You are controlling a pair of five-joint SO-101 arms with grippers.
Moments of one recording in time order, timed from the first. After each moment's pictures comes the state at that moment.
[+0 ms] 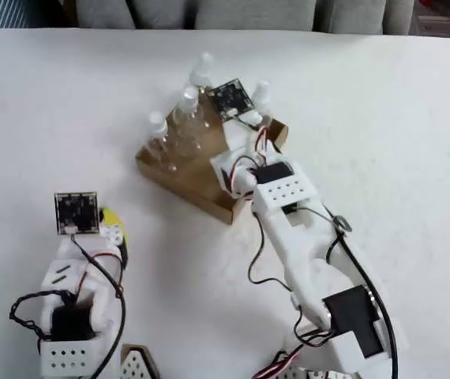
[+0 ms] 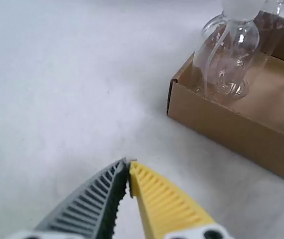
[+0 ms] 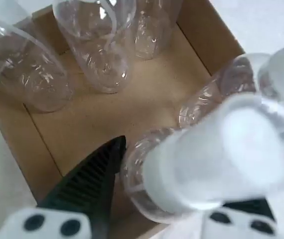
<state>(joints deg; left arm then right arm) -8.6 -104.3 97.1 50.9 3.1 -23.8 -4.4 30.9 31.0 10.3</state>
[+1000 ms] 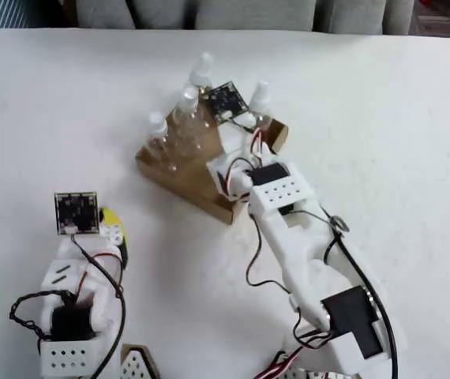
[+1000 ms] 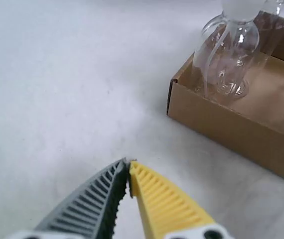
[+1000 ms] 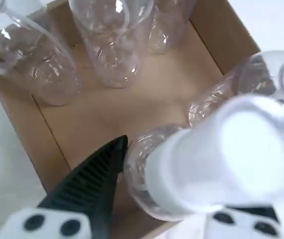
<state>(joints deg) -8.6 -104.3 97.1 50.9 3.0 -25.1 -4.4 30.9 32.5 10.3</state>
